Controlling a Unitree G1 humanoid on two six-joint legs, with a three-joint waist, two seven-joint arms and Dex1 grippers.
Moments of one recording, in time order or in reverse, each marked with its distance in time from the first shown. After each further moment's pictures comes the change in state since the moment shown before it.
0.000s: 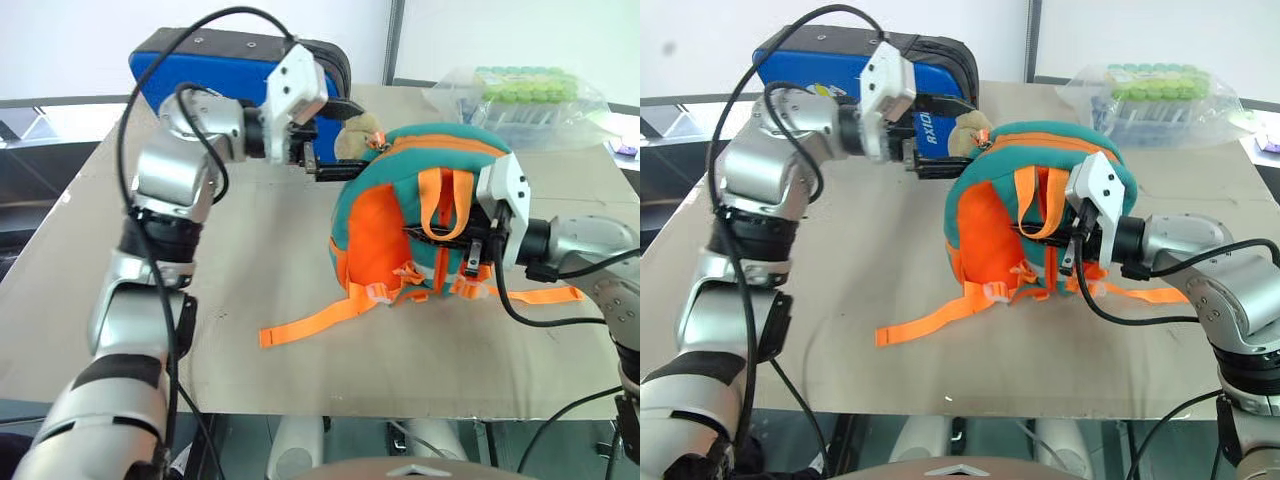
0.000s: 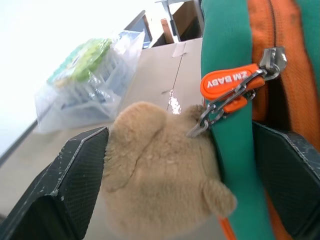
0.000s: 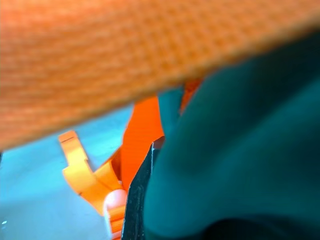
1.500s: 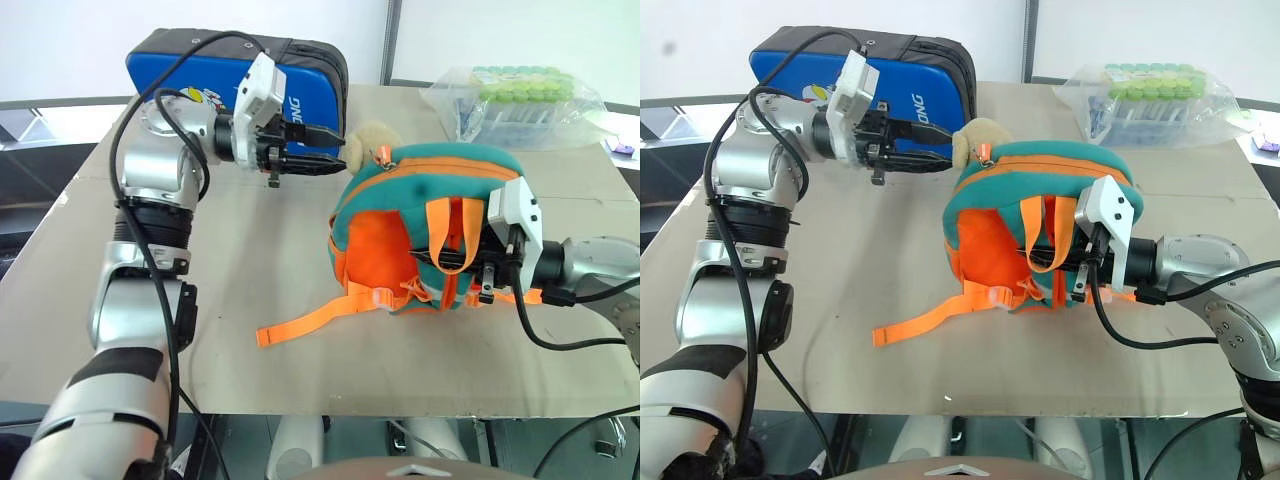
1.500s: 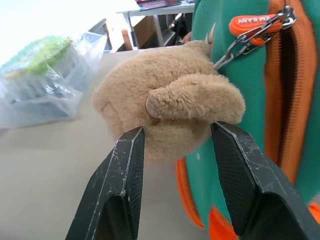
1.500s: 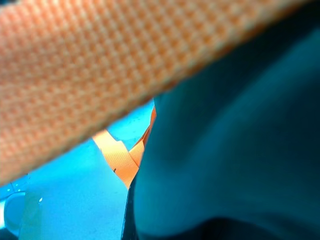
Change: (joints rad) left arm -0.006 0.051 0.134 0.185 -0.080 0.151 -0.328; right arm 0.095 -0.071 -0.040 -0.058 0.095 0.000 -0.004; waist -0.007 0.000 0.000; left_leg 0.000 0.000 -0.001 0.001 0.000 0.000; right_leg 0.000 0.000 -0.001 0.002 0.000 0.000
